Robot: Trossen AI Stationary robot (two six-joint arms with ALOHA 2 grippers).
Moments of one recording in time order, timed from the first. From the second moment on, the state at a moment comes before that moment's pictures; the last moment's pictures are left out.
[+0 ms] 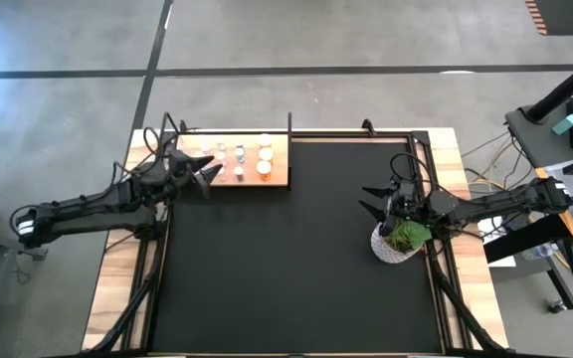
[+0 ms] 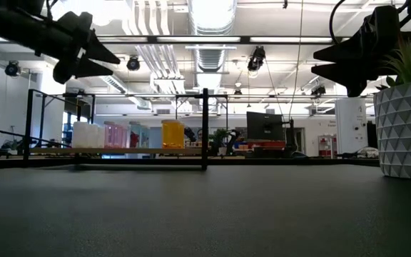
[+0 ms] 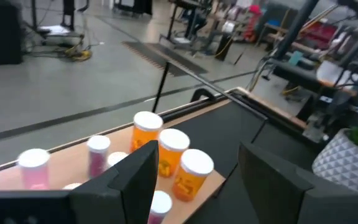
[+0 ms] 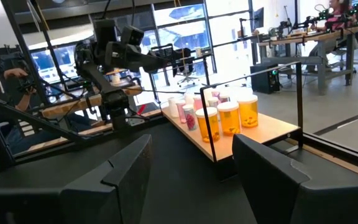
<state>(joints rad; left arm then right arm) 0.31 0.45 0.38 -0.07 -0.35 -0.36 0.08 0.59 0.01 0.66 0.37 0.16</state>
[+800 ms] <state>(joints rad) 0.31 0.47 0.06 0.44 -0.27 -0.36 0.08 0.59 0.01 0.66 0.37 0.16</state>
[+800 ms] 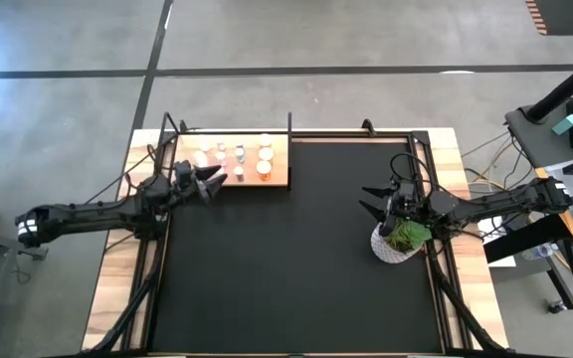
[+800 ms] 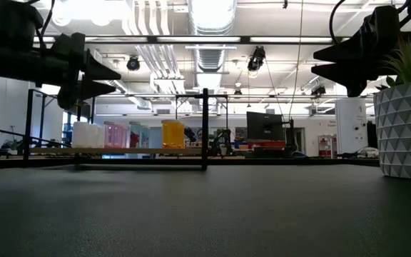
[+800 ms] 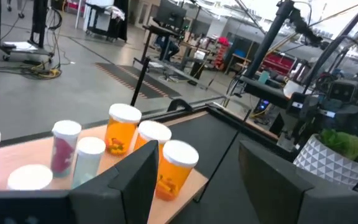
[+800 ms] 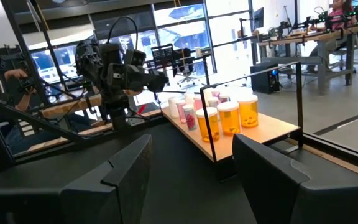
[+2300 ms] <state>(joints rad) 0.31 0.09 0.01 0.17 -0.16 -0.36 0.08 0.59 0.01 0.66 0.37 0.16</state>
